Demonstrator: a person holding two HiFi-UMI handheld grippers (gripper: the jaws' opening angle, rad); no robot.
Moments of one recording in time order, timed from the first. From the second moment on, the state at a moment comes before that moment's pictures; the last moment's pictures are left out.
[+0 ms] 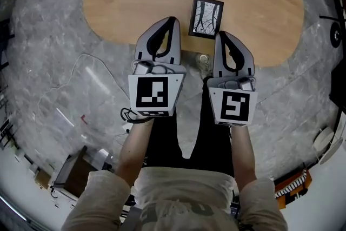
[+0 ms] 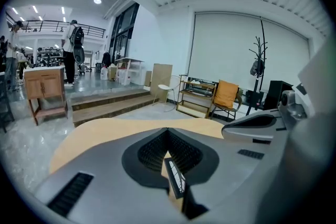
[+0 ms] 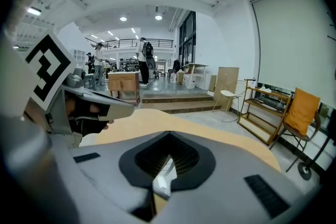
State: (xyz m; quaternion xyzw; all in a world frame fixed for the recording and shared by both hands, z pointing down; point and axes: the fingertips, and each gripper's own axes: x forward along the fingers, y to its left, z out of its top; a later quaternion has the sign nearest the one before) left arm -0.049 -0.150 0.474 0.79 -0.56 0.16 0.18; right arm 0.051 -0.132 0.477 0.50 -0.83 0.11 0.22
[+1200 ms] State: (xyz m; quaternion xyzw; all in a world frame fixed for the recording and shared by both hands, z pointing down) left arm -0.071 -0.123 0.537 0.78 -0.55 0.19 0.22; right arm 0.020 -0.051 0.715 0.13 -0.78 -0.04 0.61
